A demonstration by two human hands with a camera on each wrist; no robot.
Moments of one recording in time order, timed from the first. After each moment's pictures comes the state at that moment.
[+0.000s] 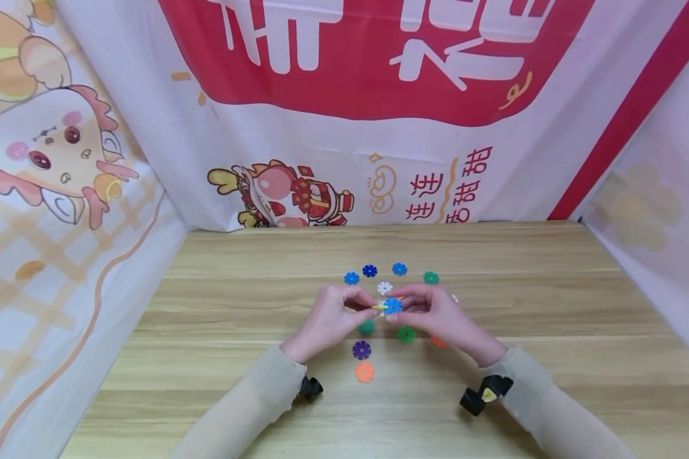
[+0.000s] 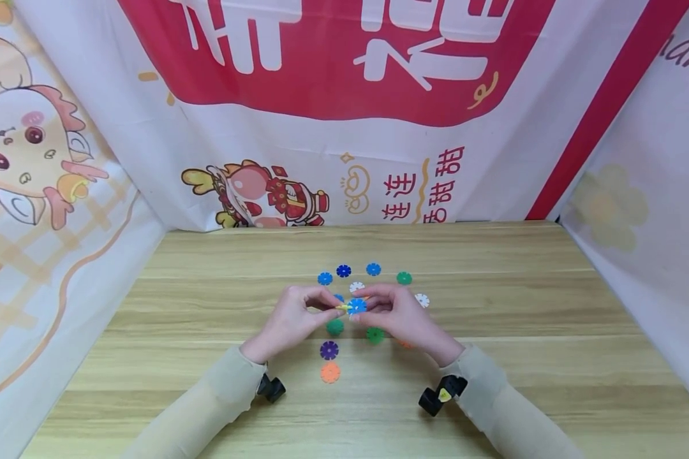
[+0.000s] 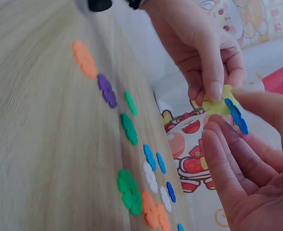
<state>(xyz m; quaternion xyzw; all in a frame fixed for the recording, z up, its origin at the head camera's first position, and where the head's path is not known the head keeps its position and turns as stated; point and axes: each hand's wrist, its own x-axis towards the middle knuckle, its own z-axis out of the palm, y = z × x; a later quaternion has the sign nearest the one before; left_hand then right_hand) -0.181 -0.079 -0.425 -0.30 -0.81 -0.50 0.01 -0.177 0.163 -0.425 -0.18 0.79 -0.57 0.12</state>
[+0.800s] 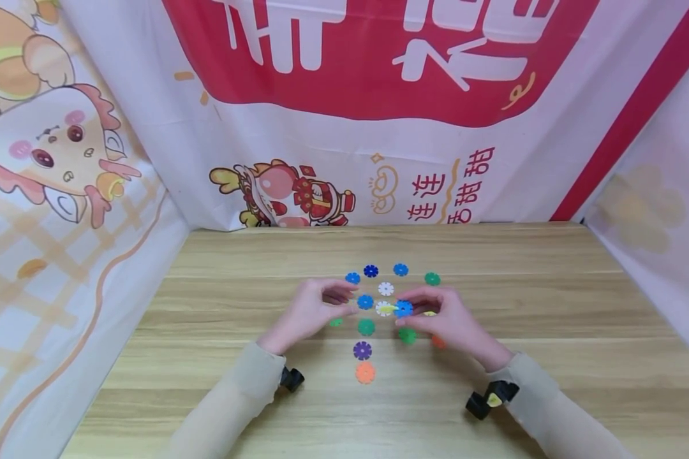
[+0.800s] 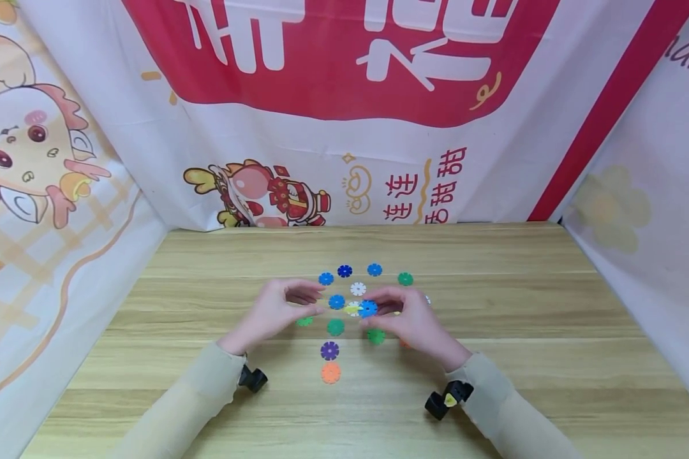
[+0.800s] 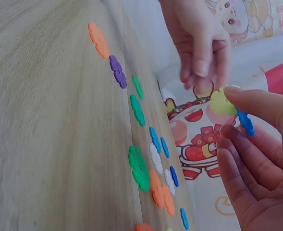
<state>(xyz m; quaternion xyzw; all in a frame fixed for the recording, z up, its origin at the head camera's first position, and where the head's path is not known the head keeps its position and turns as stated) -0.193 -0.117 -0.425 -0.23 -0.83 -0.51 -0.05 -0.170 0.172 -0.430 -0.18 0.81 -0.55 0.06</state>
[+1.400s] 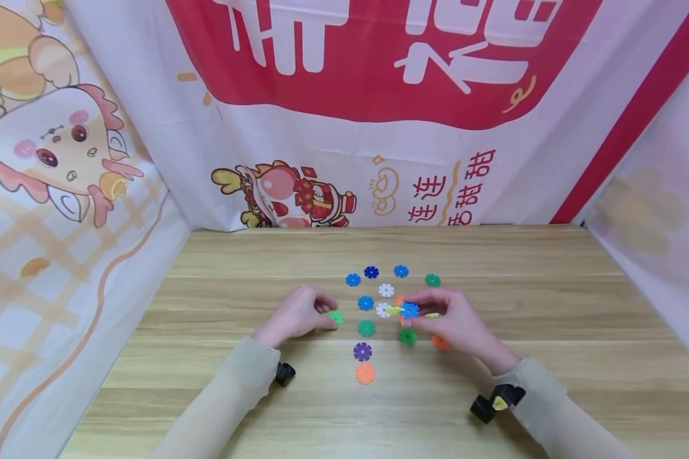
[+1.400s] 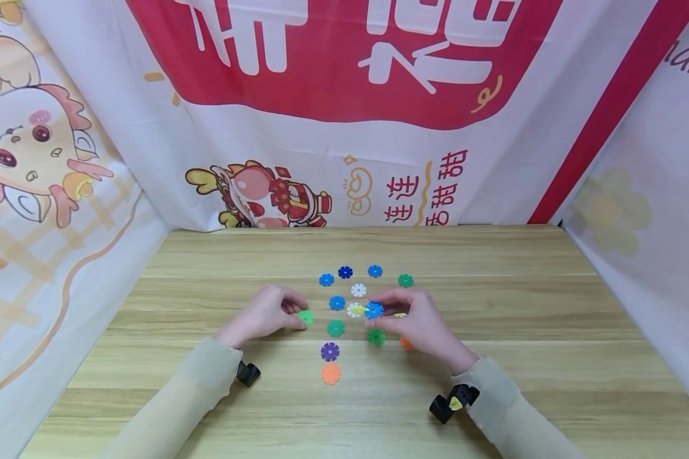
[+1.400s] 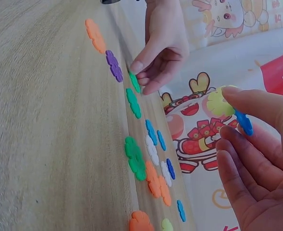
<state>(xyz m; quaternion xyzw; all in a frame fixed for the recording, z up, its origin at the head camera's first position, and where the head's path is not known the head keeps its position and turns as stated) -0.207 -0.140 -0.442 -0.16 -0.91 -0.36 -0.11 -0.169 0.182 -0.426 -0.15 0.82 -0.55 0.08</state>
